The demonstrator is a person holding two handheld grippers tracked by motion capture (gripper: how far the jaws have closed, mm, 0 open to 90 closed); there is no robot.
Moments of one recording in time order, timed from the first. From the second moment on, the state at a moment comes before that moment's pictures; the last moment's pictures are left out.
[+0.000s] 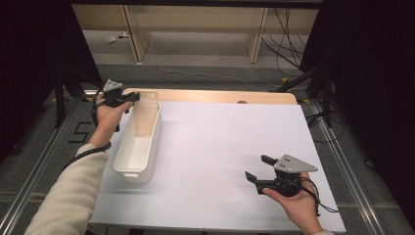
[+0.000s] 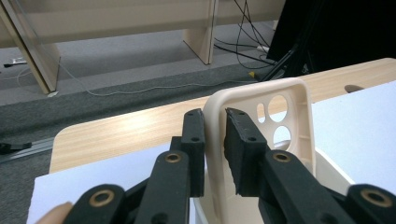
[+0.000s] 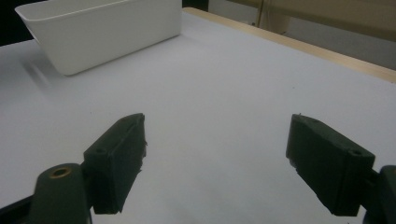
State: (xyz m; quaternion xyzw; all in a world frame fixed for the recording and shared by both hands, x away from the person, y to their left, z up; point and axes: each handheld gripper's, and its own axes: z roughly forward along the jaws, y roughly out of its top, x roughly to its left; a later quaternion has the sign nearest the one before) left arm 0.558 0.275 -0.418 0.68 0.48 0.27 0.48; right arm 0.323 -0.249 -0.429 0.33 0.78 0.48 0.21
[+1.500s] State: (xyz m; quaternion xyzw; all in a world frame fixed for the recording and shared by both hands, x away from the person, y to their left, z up) left arm 0.500 0.287 -0.387 0.67 0.48 0.28 0.49; right arm 0.324 -0.248 -0.430 0.33 0.78 0.49 0.21
